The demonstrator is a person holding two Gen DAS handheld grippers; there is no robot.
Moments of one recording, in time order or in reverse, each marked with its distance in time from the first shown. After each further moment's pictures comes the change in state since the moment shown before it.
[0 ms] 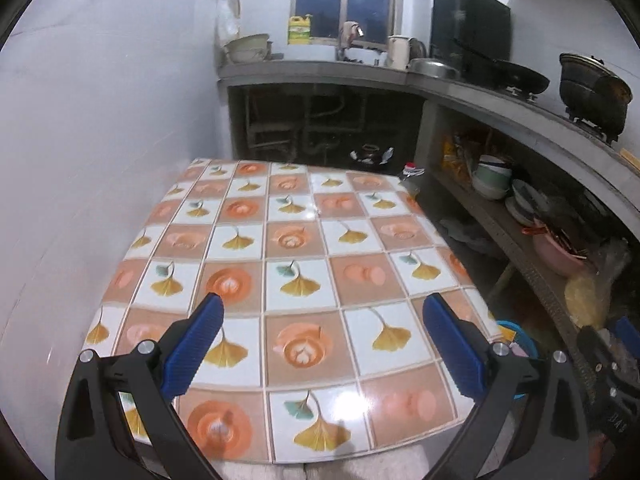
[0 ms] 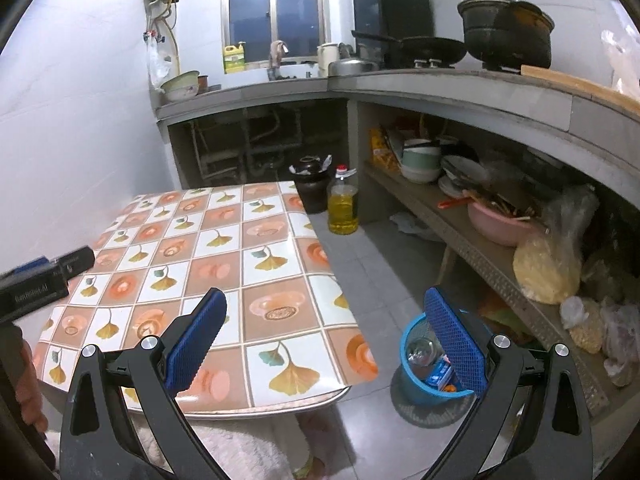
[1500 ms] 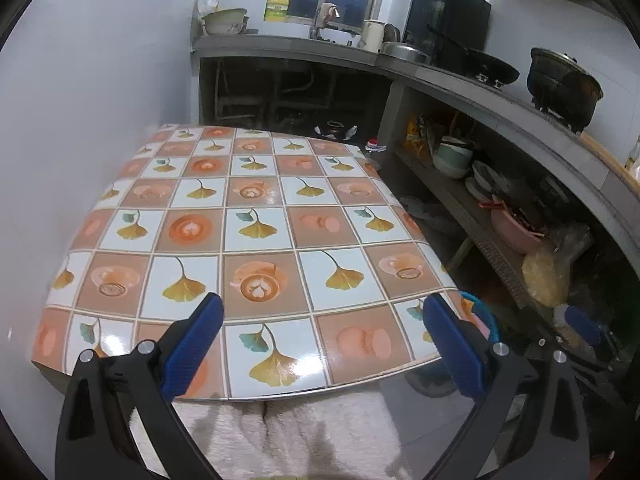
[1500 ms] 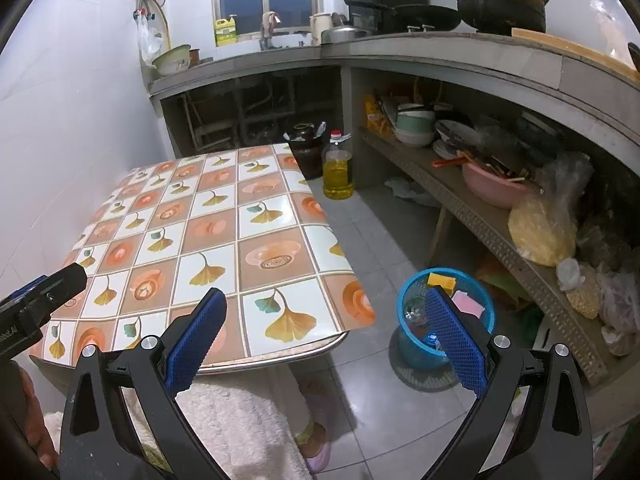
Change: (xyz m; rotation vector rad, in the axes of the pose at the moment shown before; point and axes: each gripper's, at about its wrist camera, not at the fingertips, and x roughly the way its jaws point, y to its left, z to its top) left arm -0.021 -0.002 -0.046 -0.033 0.069 -0.185; right arm -0.009 -0.002 -0.032 0.018 0.105 -0.021
